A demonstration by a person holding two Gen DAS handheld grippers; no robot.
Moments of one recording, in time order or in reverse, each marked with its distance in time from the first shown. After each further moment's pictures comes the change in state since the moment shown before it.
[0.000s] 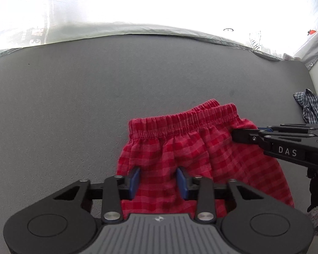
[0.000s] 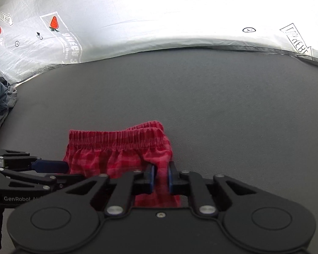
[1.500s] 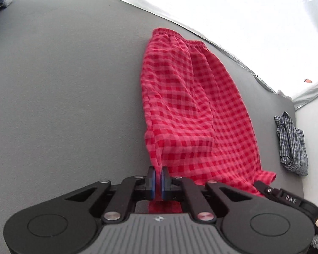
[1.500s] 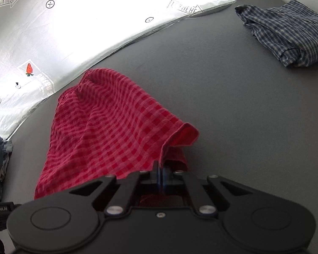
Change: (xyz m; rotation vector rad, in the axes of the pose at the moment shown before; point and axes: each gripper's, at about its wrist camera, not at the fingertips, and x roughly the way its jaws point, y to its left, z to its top) left arm -0.126 0.037 -0.187 -0.402 -0.021 -0.098; right arm -0.137 0.013 -0.189 0.450 -0.102 -0.104
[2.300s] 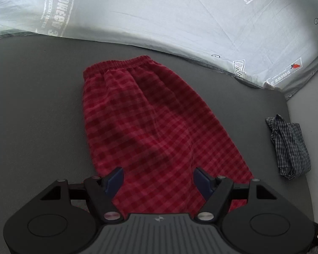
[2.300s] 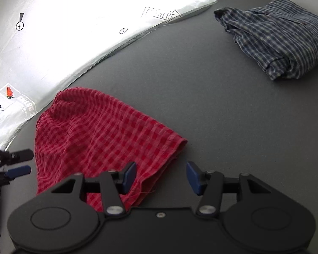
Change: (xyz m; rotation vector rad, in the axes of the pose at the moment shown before) left arm 0.066 -0.073 0.095 0.236 0.016 -0.009; right arm 0.029 -0.032 0.065 0.099 -0.024 -0.053
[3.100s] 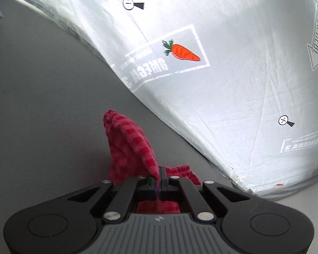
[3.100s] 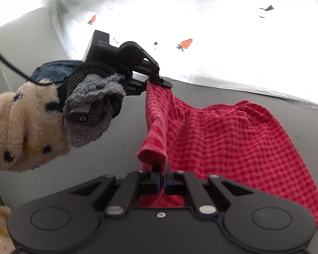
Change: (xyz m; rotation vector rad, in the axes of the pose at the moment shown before) left arm -0.046 0.152 0.143 -0.397 -0.278 -0.242; right arm -0.073 0.278 -0.086 -0.671 -0.062 0.328
